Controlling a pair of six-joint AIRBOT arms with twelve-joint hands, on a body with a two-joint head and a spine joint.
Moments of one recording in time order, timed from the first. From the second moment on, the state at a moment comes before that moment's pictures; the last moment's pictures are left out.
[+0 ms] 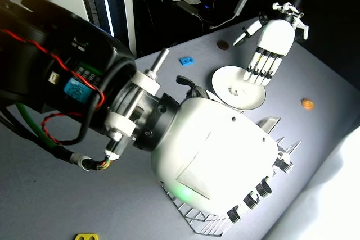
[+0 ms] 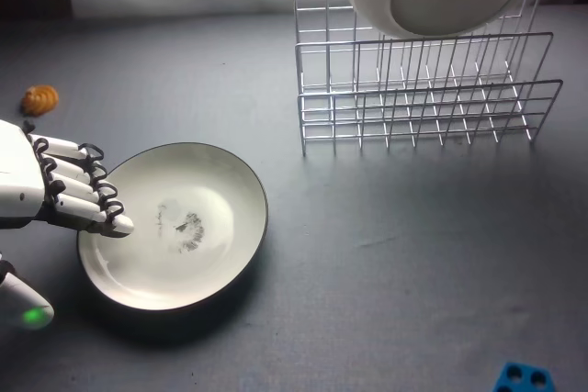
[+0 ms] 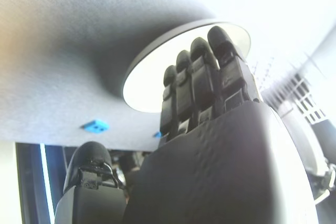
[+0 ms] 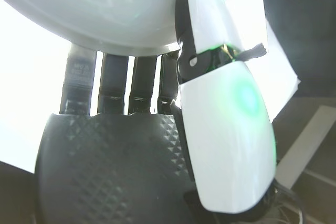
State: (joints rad) left arm 0.61 -0.83 1.36 1.55 -0.78 -0.26; right arm -0.02 -1.00 1.27 0.84 0.04 -0.95
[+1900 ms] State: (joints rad) left arm 0.60 -0.85 1.38 1.58 -0.77 -0.26; right arm -0.16 -1.09 1.37 0.86 0.07 -0.94
